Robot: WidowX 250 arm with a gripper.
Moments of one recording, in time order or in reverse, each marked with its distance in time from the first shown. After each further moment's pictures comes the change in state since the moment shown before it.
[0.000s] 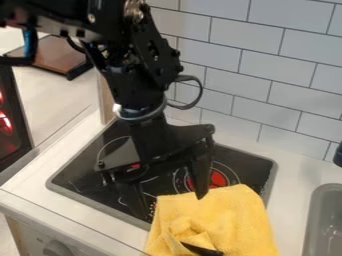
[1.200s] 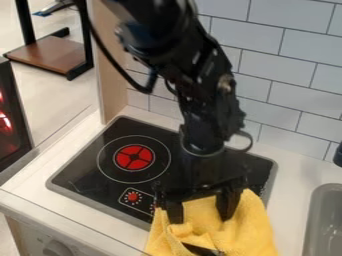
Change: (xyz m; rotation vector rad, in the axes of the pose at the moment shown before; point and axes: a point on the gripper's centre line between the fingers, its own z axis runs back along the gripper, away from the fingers) arm 0.014 -0.027 -0.080 0.187 -0.003 -0.037
